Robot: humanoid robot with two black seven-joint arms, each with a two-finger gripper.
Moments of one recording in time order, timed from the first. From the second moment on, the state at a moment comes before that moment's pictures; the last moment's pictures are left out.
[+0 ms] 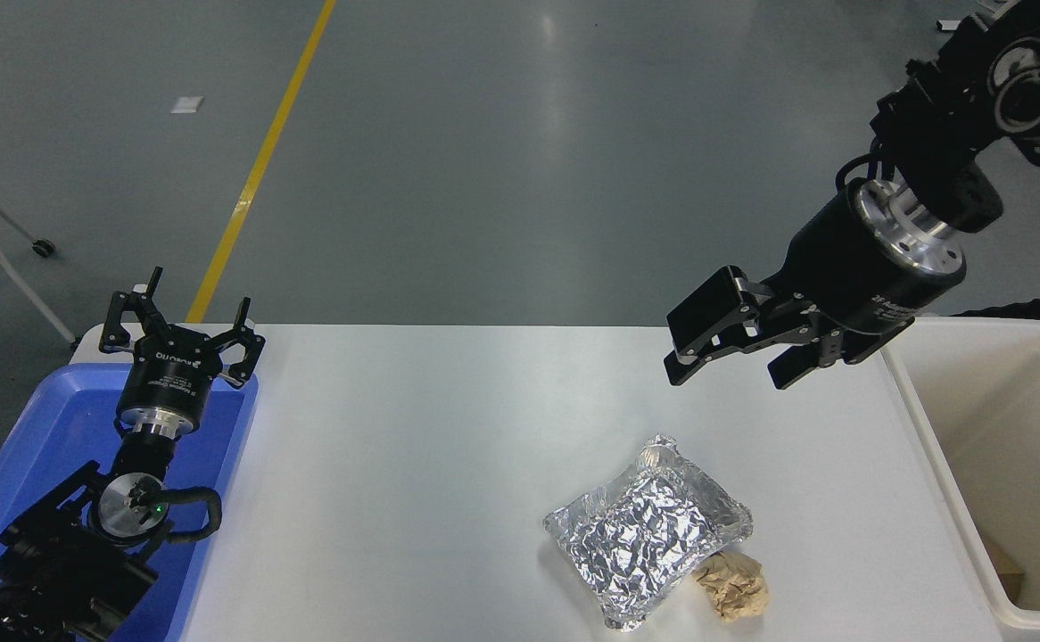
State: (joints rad) left arm -0.53 0.24 -0.99 -0.46 -0.12 -0.69 -0.40; right arm 2.46 -0.42 -1.18 1.66 -0.09 0.78 0.07
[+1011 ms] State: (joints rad) left arm -0.52 0.24 -1.00 -0.46 -0.12 -0.69 -0.40; right arm 1.66 -0.43 -0.95 1.26 -0.47 0.52 0.08
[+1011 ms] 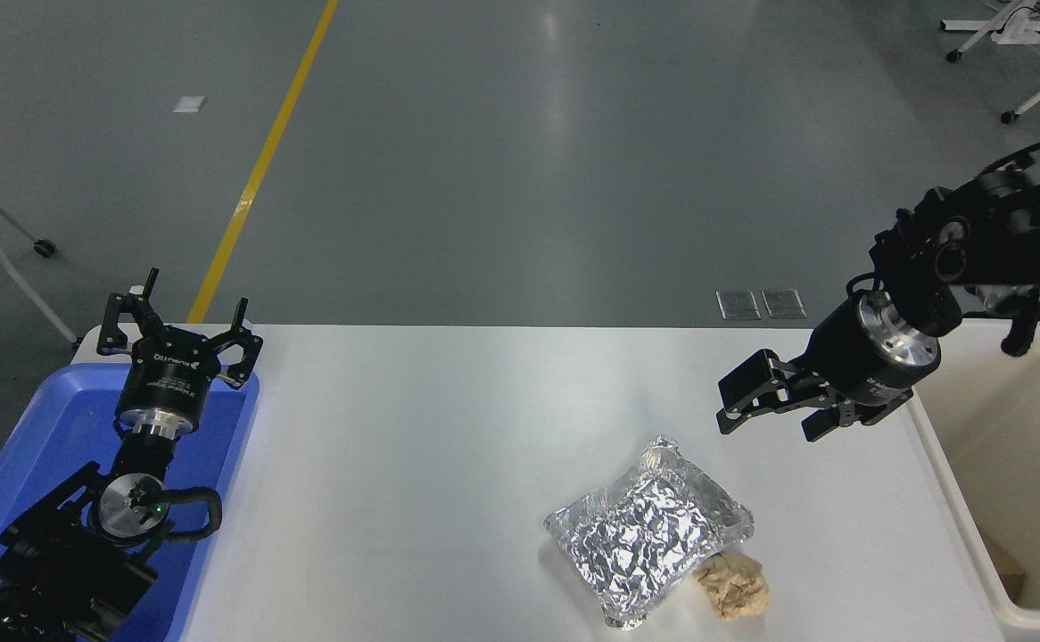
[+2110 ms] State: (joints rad) left arm -0.53 0.24 -0.99 -0.46 -0.12 -0.69 -0.40; right arm 1.09 -0.19 -0.76 0.78 -0.78 0.16 0.09
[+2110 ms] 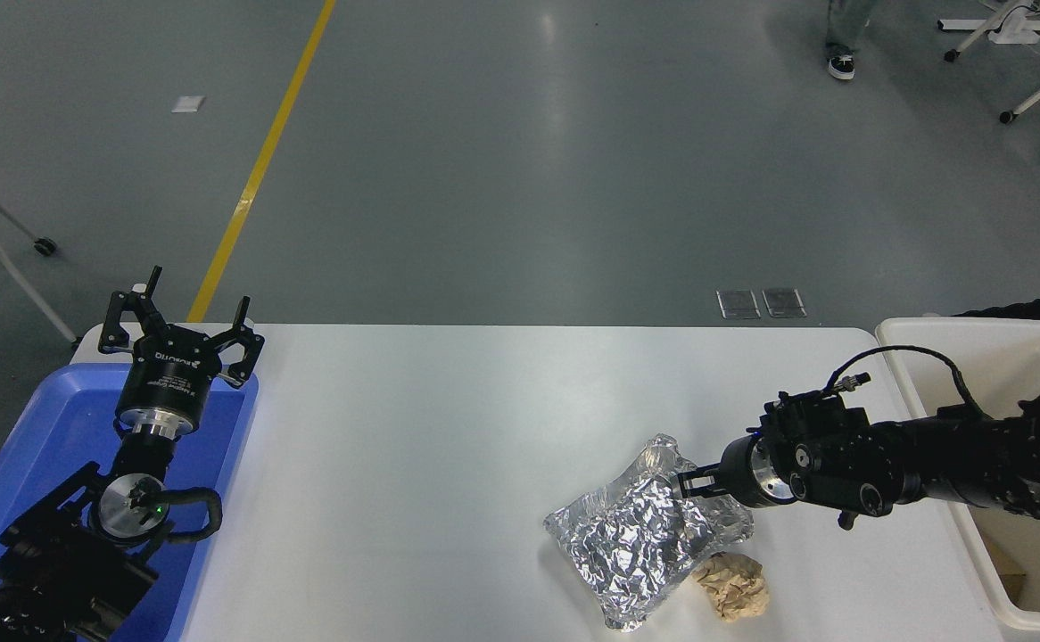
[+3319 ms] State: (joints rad) left arm -0.53 0.24 -0.99 -0.46 -0.12 -0.69 -0.40; right arm 2.45 -0.49 -1.16 1.45 -0.49 0.76 0.14
